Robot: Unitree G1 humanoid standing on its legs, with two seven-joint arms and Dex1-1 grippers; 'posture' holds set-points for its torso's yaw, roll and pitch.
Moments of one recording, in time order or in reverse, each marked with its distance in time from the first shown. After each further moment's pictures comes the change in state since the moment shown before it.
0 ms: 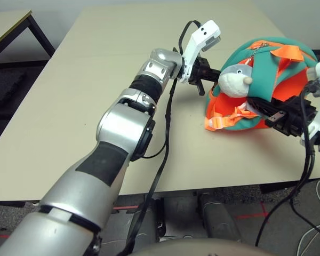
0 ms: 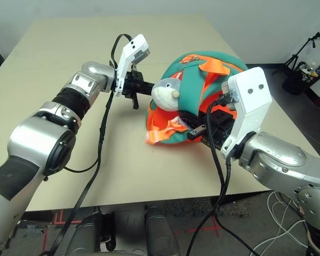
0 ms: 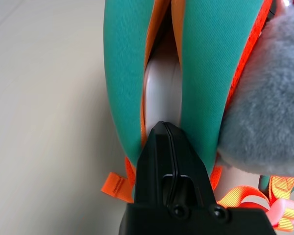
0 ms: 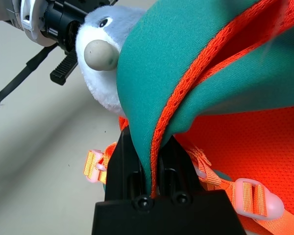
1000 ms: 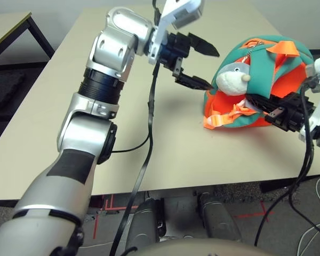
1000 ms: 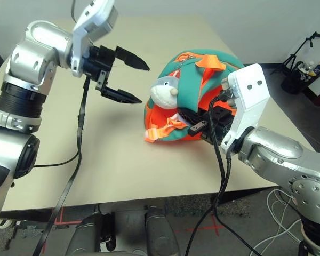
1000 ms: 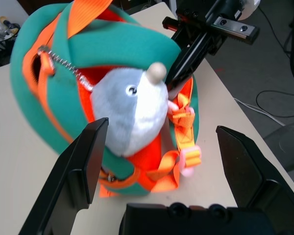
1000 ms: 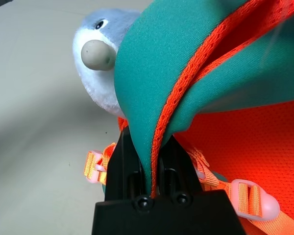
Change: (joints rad) left arm 0.162 0.249 -0.143 -0.847 -0.140 0.260 -0.329; right arm -0.052 0.049 0.026 0.062 -0.110 0.019 0.116
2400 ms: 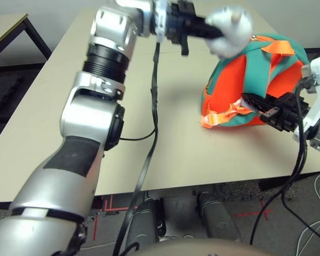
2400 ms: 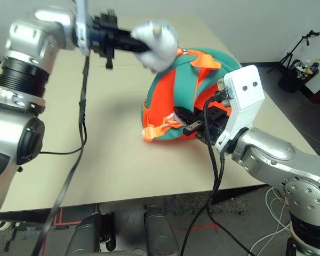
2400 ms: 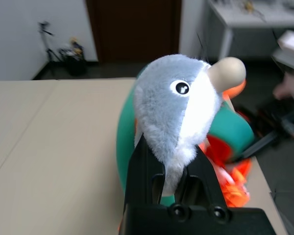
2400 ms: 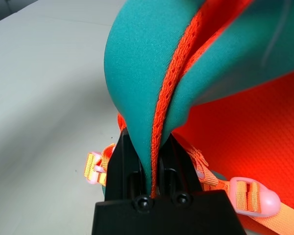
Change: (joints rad) left arm -0.202 0.013 0.223 0.420 -0.110 0.153 0.255; right arm -0.017 0.073 0.005 -0.030 -0.005 0.023 -0.035
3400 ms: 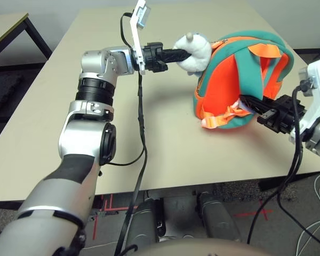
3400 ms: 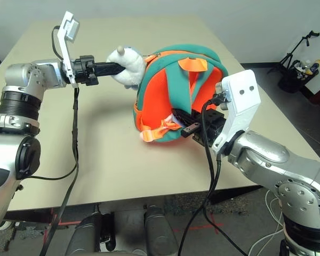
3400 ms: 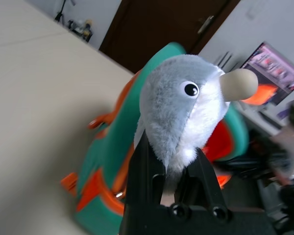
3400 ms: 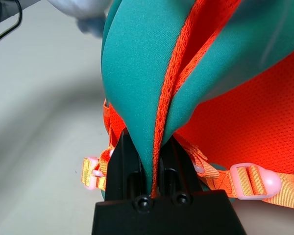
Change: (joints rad) left arm 0.267 0.032 0.163 -0.256 -0.260 0.483 0.165; right arm 0.017 0.054 0.010 -0.003 -0.048 0.000 0.001
